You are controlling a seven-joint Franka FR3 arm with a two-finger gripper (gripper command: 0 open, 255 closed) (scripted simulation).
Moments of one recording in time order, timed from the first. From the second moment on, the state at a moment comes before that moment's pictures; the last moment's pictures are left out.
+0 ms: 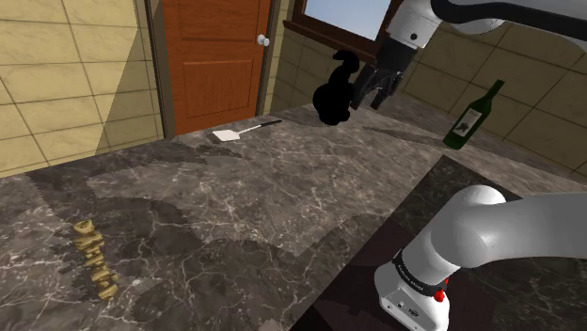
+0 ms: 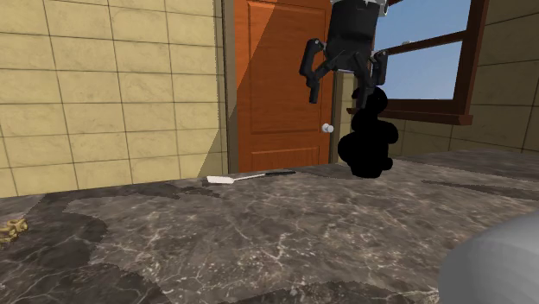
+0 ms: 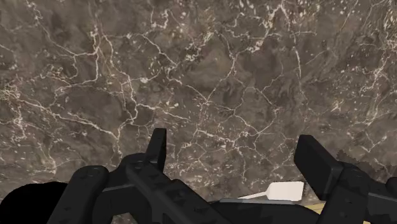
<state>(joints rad) -0.02 -0.76 -0.01 -2.35 0.10 1.67 0.09</state>
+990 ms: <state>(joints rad) -0.15 -0.37 0.33 -2.21 0.13 1.94 0.82</state>
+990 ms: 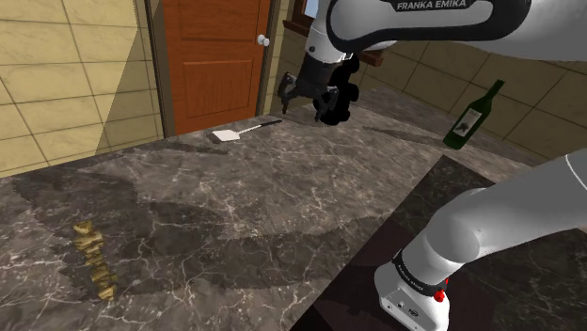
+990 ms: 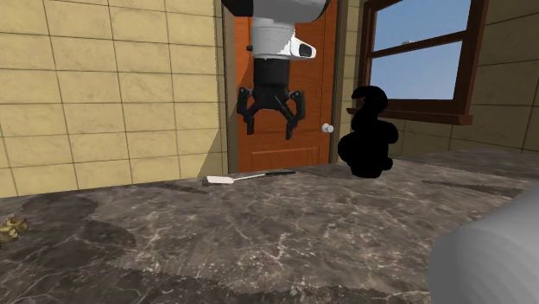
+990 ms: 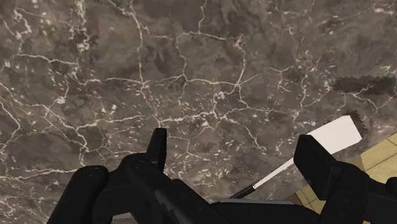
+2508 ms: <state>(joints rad) -0.14 0.45 0.36 -1.57 -0.24 1.97 1.83</state>
